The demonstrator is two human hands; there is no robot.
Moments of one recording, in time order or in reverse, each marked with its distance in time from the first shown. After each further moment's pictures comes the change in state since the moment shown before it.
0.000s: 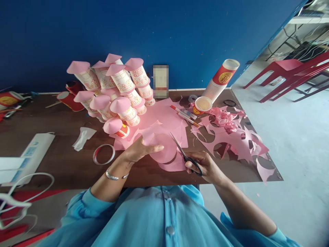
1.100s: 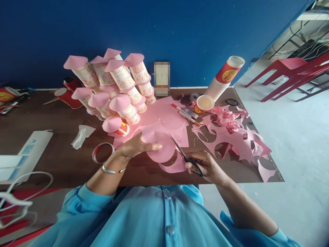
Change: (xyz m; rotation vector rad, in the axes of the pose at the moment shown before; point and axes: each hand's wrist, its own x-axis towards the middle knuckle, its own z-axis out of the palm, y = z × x) left_hand 0.005 0.005 -0.016 0.098 -0.018 -0.061; right_hand 0.002 -0.004 -0.001 0.006 -0.033 0.013
